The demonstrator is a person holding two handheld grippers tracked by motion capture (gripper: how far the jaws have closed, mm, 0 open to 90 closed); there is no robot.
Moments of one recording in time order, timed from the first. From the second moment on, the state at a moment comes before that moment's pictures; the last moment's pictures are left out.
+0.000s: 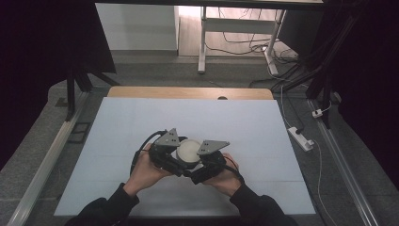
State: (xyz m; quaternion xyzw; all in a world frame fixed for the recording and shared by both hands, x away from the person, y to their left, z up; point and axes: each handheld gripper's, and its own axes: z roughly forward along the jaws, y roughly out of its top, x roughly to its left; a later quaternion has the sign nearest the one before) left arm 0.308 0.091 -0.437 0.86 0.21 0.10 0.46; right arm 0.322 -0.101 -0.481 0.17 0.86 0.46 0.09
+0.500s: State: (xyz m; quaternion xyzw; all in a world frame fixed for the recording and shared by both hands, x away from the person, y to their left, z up) left arm 0.311 0.101 -0.429 0.85 0.19 0.09 0.48; right arm 0.321 -0.100 -0.481 0.17 0.86 0.47 0.08
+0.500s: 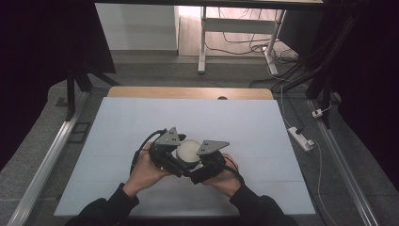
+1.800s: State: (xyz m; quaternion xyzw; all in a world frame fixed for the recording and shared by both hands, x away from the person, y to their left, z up) left arm 0.311 0.096 -0.437 0.86 0.15 0.06 0.48; right arm 0.316 -0.098 -0.477 0.14 0.87 0.48 0.05
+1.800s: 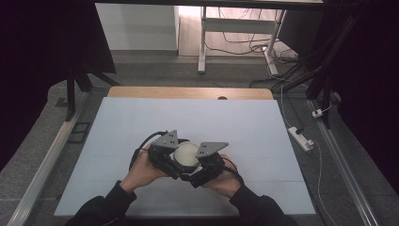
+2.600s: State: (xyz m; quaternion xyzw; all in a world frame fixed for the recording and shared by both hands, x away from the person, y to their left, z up) left arm 0.301 0.081 -0.434 0.84 0.25 0.13 0.46; right arm 0.318 -0.100 -0.476 0.19 0.85 0.48 0.07
